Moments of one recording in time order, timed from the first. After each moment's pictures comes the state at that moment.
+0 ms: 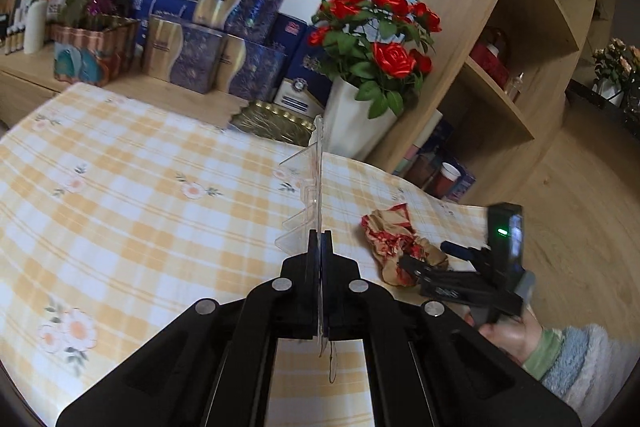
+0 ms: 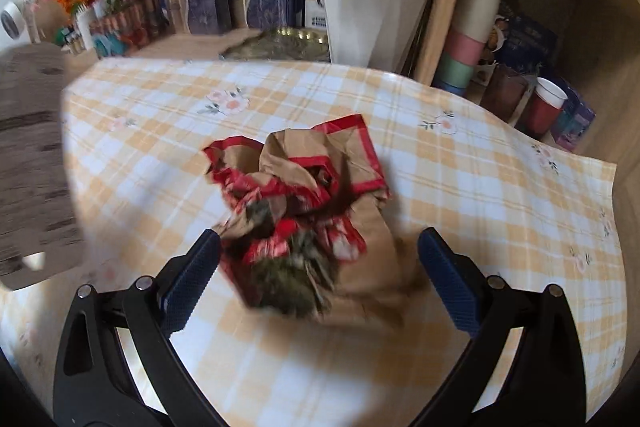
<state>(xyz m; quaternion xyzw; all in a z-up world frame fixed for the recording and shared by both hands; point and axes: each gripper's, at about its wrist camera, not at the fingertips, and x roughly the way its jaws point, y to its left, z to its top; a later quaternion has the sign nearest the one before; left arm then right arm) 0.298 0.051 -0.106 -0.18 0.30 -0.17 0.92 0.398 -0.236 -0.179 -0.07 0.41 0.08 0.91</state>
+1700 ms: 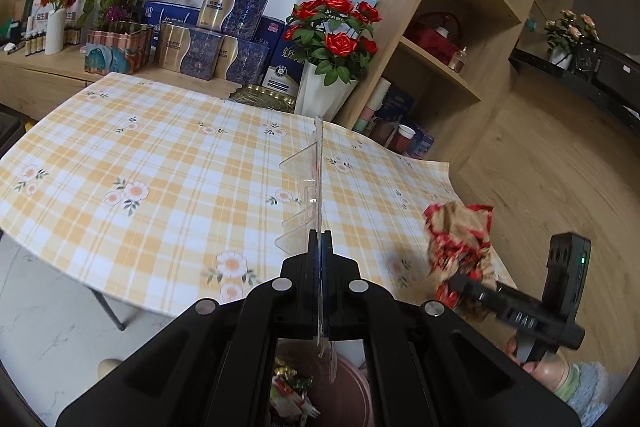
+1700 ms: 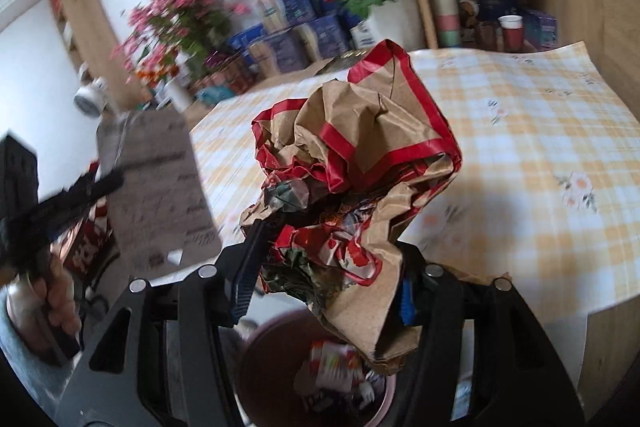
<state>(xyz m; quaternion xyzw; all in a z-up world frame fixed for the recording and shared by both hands) 0.065 0.056 -0.077 -0.16 0.30 -0.19 0.92 0.066 -0.247 -0.124 0.12 0.35 0.18 0.91</state>
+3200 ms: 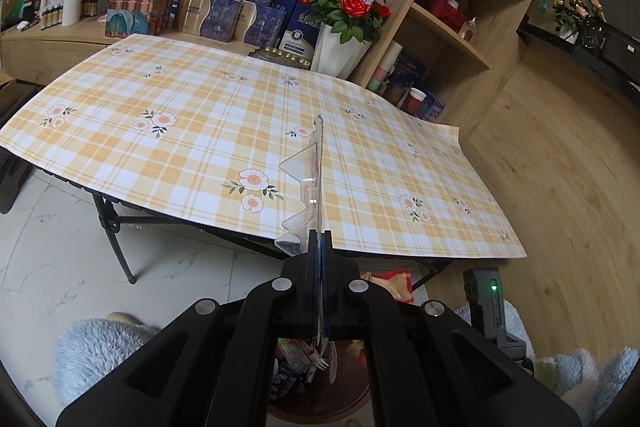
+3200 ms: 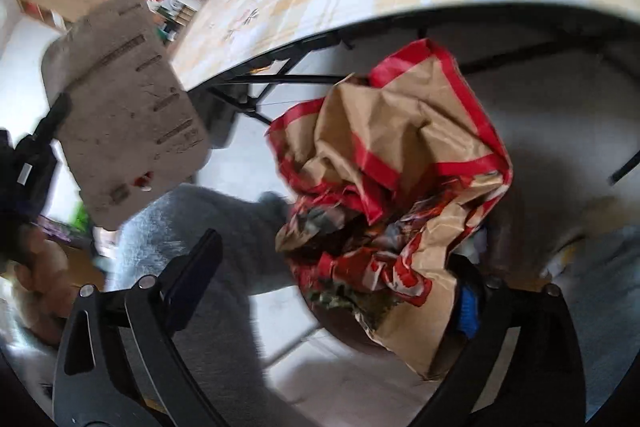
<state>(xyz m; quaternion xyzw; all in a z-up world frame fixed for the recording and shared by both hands) 0.007 0.062 -0.124 -0.15 0.36 -0.17 0.91 0.035 -0.189 -0.268 0.20 0.56 0.25 0.76</state>
